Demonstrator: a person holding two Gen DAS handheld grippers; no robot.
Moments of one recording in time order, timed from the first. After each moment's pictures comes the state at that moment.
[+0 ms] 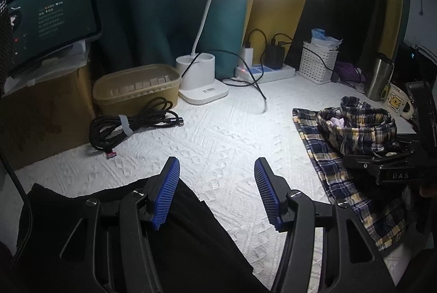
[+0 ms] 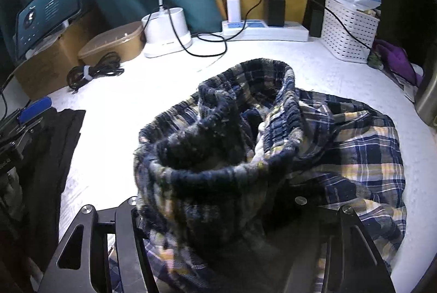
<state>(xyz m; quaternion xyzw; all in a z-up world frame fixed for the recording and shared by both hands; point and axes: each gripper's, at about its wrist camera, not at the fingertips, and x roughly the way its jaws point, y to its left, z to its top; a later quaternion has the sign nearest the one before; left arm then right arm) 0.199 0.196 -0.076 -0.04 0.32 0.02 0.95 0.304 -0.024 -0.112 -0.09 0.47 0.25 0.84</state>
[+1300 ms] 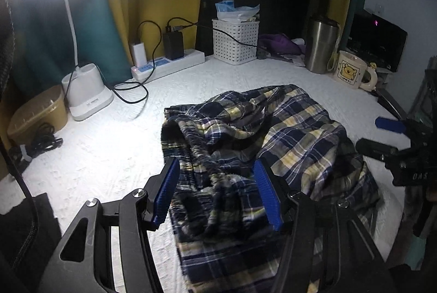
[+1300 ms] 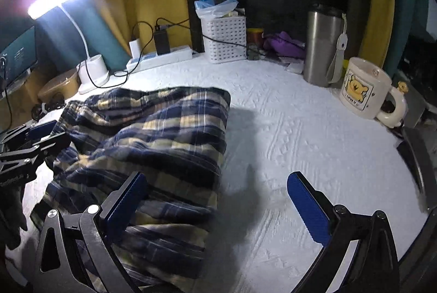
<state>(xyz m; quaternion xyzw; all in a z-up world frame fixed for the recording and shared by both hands) 0.248 0.020 -0.080 0.00 0.35 -0.08 0.93 0.273 -0.214 -0.094 -0.04 0.40 0.13 0.91</state>
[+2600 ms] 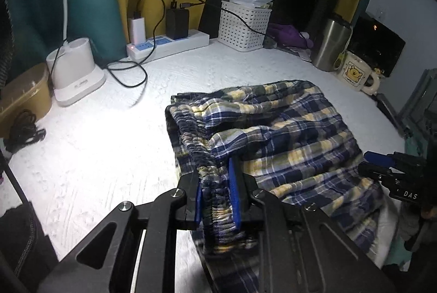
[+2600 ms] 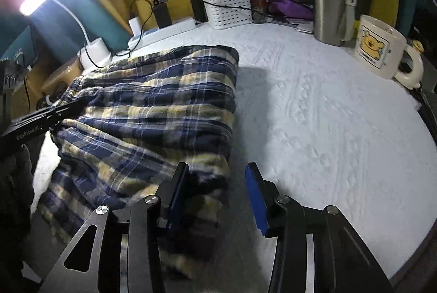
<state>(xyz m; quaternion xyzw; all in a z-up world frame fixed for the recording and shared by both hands) 0.282 0.058 -0.093 -0.05 0.40 -0.12 0.91 0.266 -0.217 -0.121 0.00 0.46 0.15 0.87</state>
